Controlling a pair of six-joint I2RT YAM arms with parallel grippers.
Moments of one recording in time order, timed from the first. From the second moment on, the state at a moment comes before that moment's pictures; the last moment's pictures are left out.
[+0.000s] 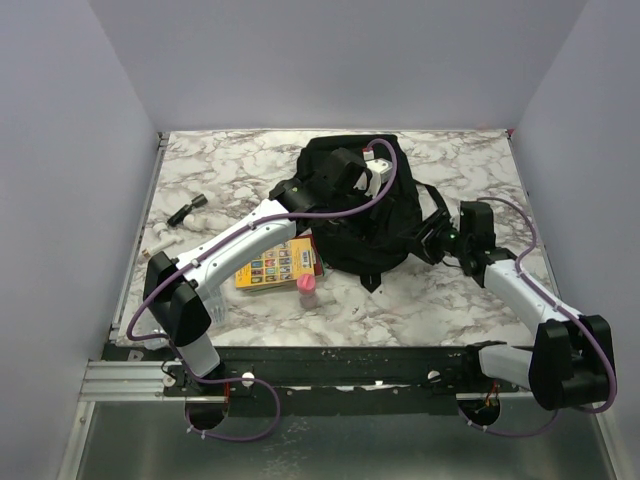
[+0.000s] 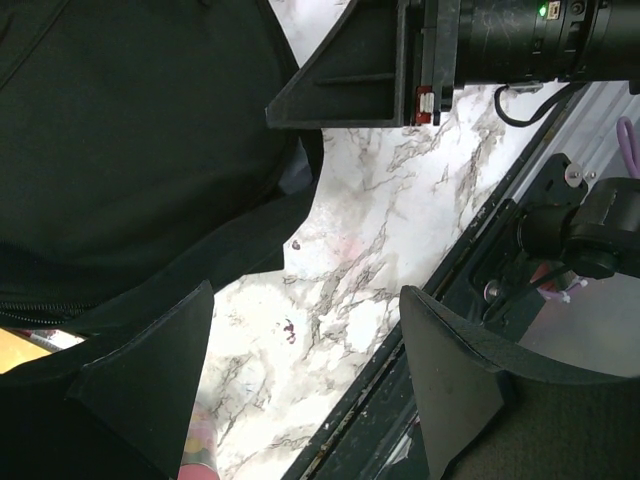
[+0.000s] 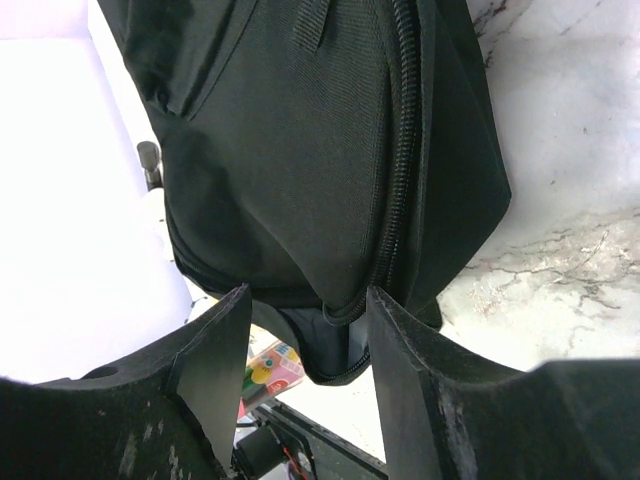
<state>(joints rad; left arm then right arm) -0.84 1.68 1.64 -0.68 0.28 -0.24 0.13 1.20 0.62 -0.08 -0.42 1.00</state>
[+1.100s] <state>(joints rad) -0.84 1.66 1.60 -0.66 0.17 -0.24 0.29 1.45 0.72 0.10 -0.36 1.37</state>
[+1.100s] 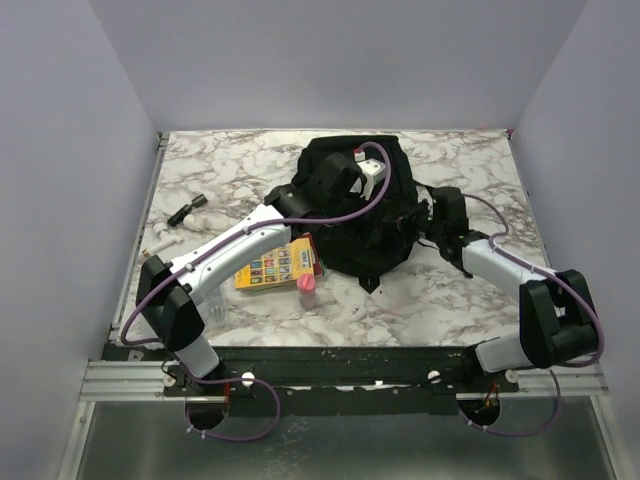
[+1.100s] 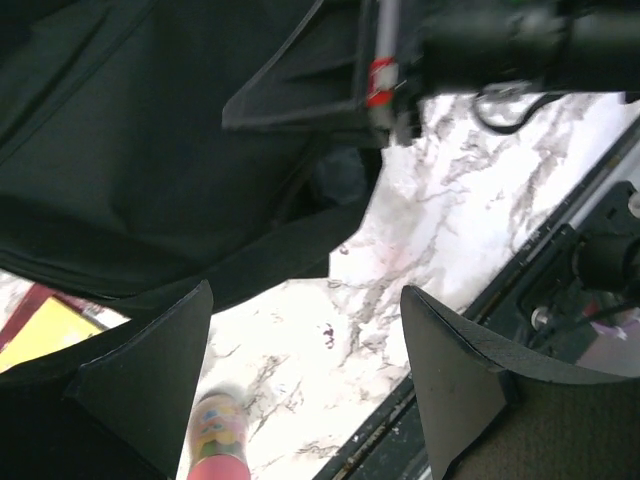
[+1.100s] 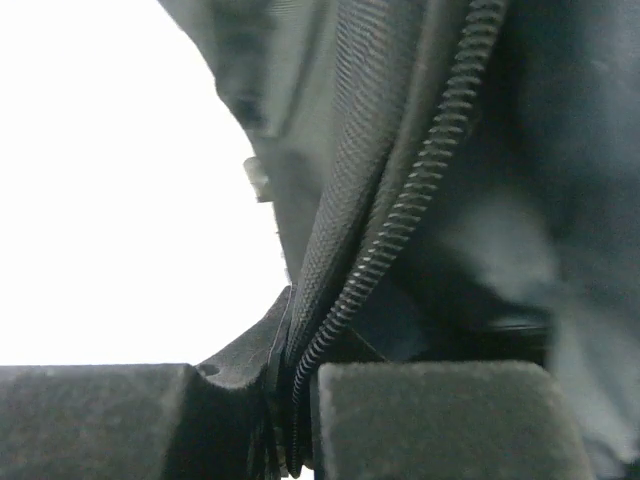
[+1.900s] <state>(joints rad) -0.84 1.38 1.39 -0.44 -0.07 -0.24 0.10 1.29 0.67 0.31 -0.40 1.59</state>
